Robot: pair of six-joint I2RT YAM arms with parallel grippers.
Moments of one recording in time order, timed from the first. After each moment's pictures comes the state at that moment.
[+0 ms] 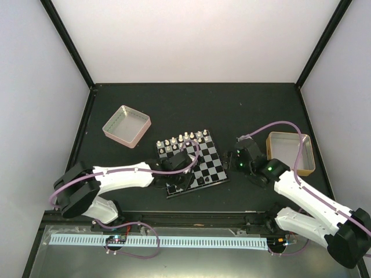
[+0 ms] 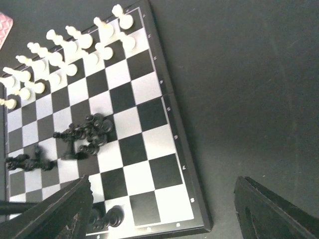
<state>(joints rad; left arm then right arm) -1.01 1.45 0.74 -0.32 0.03 -0.54 0.68 0.95 0.66 -0.56 0.15 0.70</state>
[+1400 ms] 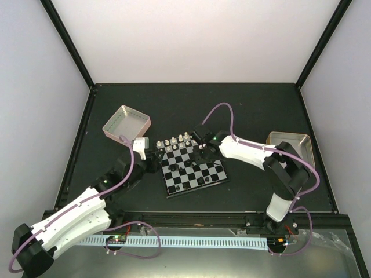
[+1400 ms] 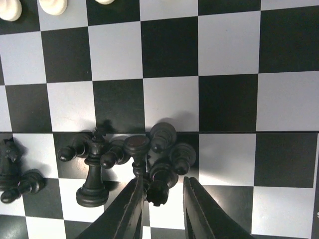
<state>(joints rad) -0.71 0.68 0.44 -0.20 -0.18 -0.62 0.81 1.73 1.14 -0.63 0.03 0.56</state>
